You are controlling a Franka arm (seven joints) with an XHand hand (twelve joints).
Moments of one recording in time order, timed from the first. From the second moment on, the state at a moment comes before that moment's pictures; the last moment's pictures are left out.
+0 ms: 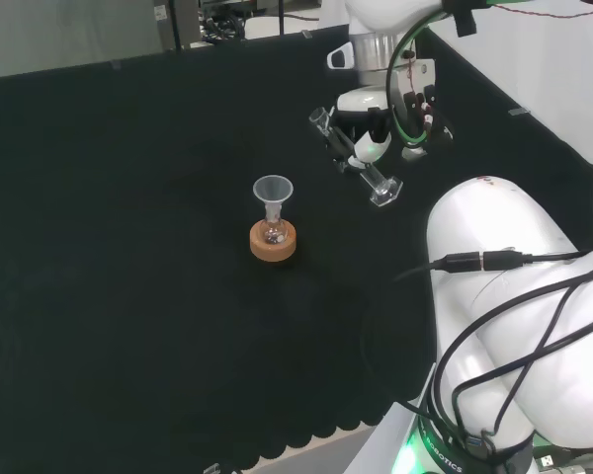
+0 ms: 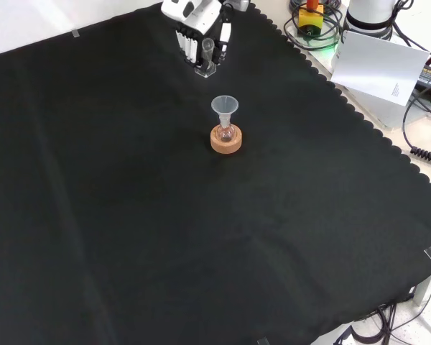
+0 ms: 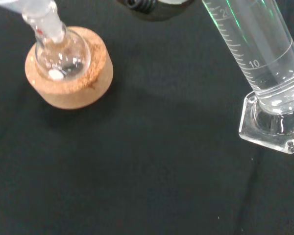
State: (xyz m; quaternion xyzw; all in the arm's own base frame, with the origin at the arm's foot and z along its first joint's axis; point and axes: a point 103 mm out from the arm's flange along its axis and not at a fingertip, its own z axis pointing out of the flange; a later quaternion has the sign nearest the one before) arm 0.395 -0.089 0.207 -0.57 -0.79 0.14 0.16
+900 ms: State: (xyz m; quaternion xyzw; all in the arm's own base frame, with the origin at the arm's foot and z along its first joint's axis) arm 0.395 -0.082 0.183 -0.54 -0.77 0.29 0.19
